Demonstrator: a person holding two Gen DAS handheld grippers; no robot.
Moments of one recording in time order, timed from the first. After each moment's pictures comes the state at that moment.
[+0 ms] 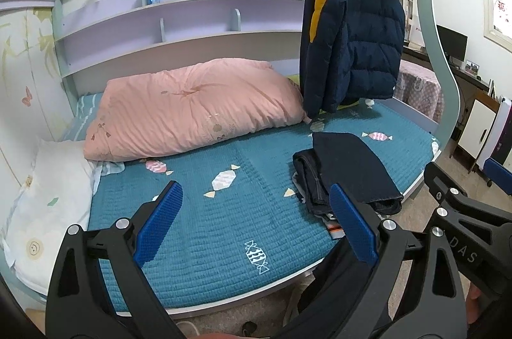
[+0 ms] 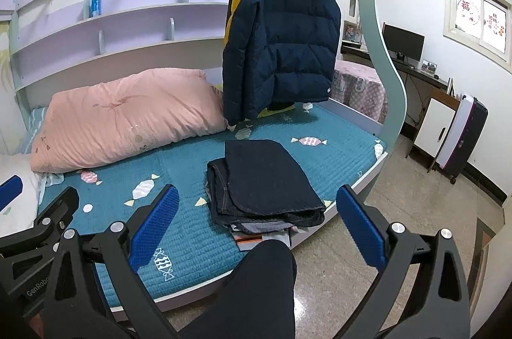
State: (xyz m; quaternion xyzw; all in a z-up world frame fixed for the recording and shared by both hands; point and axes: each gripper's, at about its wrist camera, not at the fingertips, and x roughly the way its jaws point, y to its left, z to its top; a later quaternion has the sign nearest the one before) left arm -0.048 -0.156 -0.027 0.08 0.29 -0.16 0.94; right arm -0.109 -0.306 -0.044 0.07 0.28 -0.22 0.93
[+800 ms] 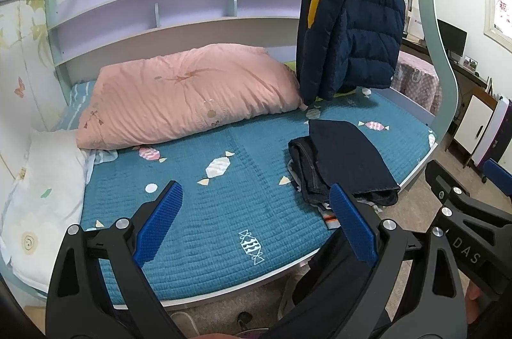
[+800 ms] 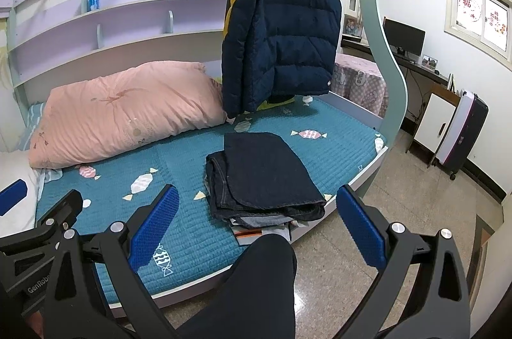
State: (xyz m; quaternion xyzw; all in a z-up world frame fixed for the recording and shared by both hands) left arm -0.038 -0.160 -0.037 0.07 0.32 -0.17 0.93; right arm -0.103 -0.308 -0.051 0.07 0.29 -0.22 0.93
